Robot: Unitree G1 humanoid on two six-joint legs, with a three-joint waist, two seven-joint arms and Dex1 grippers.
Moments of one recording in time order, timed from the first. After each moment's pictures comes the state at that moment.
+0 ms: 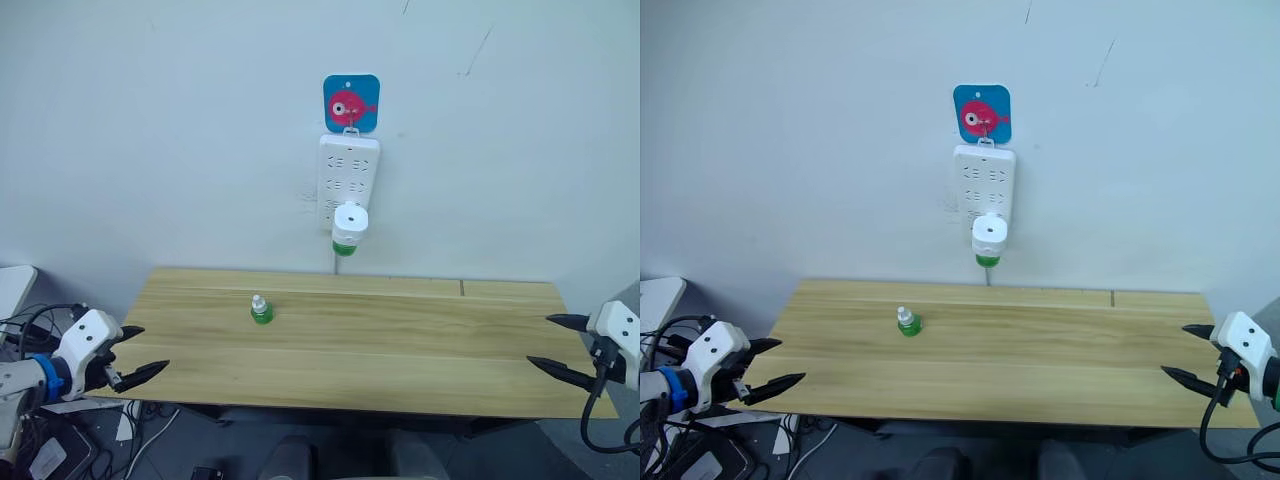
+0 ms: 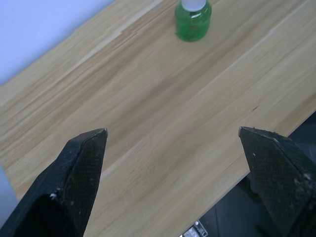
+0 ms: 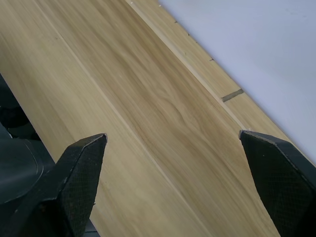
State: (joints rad) left arm 0.10 0.94 0.29 0.47 -0.26 -0.10 -1.14; right arm 0.26 -0.95 -0.36 0.06 0.32 0.03 1.13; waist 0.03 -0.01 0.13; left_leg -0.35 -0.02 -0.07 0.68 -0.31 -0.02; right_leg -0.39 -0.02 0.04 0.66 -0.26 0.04
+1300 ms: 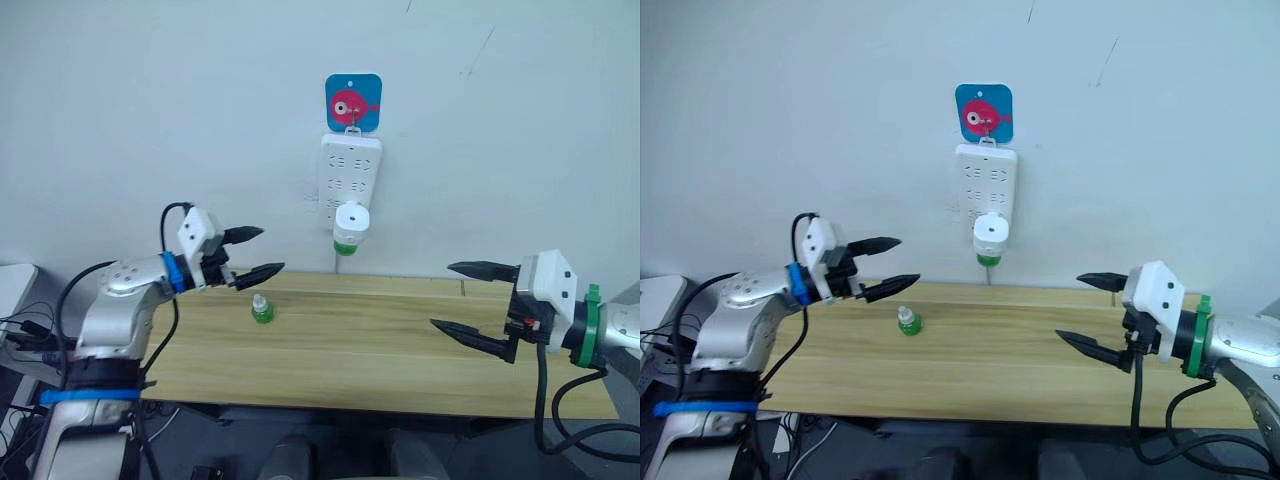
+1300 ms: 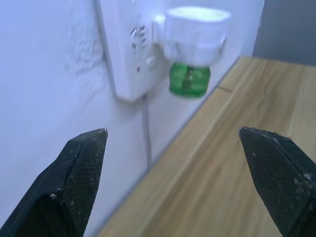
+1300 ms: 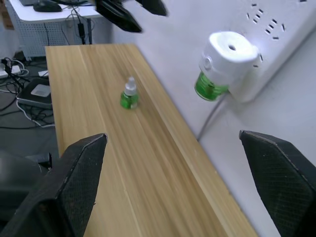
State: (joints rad) left arm -0.46 0.63 0.07 0.22 -0.36 0.18 -1.09; right arm 0.03 -0.89 -0.25 -0.72 0.64 0.58 0.83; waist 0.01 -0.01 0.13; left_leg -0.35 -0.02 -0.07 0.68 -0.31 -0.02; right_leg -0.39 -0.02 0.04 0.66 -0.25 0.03
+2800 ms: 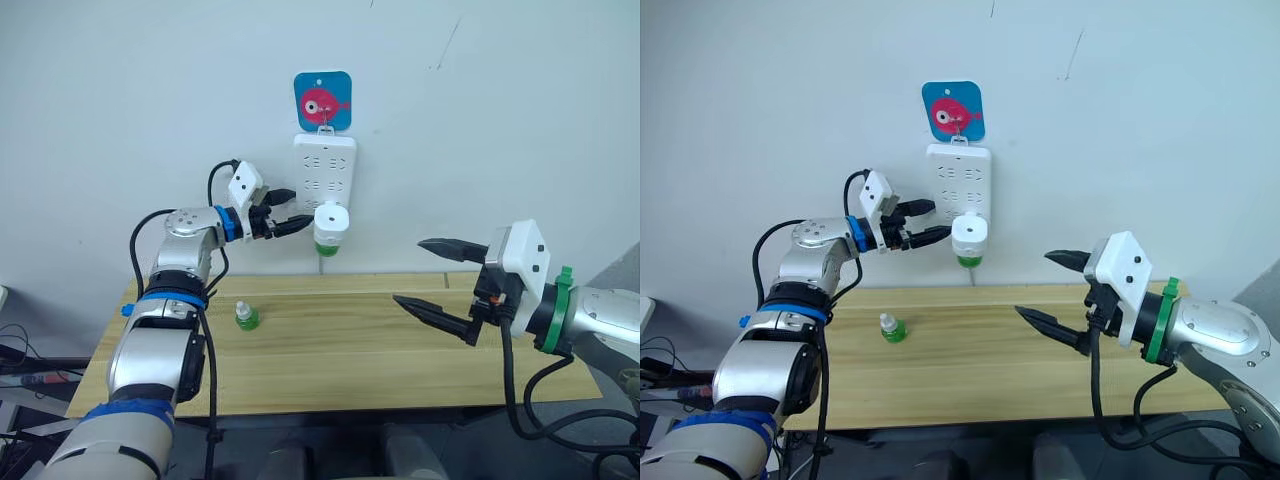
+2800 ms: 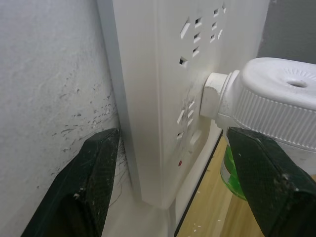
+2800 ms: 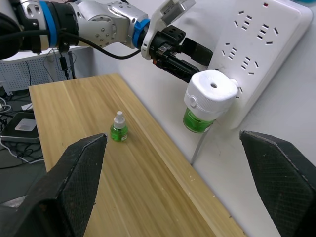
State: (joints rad) left arm -0.96 0.45 0.02 0.96 -0.16 -0.10 -1.13; right arm -0.17 -0.83 -0.17 -0.85 0.82 0.80 0.57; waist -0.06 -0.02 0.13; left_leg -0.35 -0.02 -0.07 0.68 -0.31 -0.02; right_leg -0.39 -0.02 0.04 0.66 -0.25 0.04
